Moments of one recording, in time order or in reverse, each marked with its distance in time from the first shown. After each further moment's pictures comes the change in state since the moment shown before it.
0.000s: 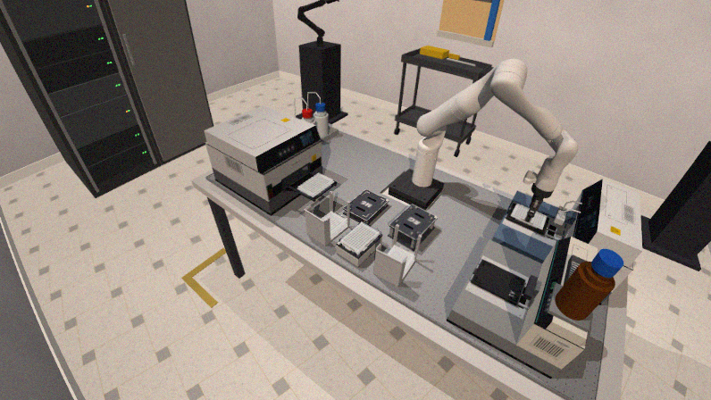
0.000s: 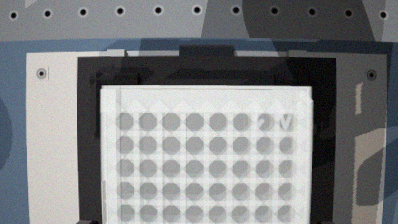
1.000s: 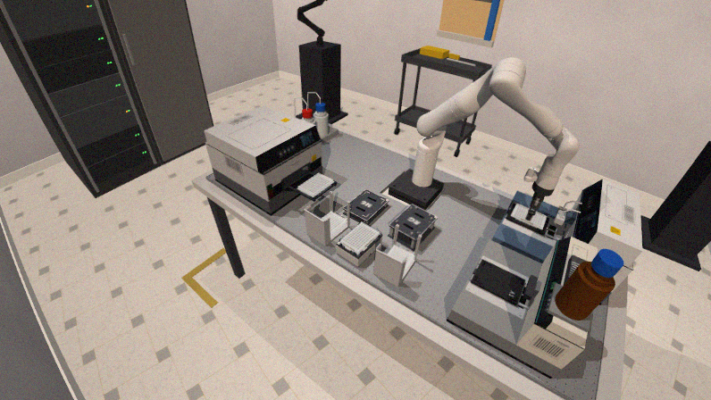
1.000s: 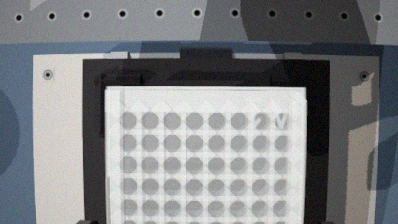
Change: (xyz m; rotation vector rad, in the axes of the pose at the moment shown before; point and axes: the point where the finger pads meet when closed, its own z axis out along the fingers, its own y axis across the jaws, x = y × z) arm 0.000 0.000 -0.008 0.001 0.000 -0.001
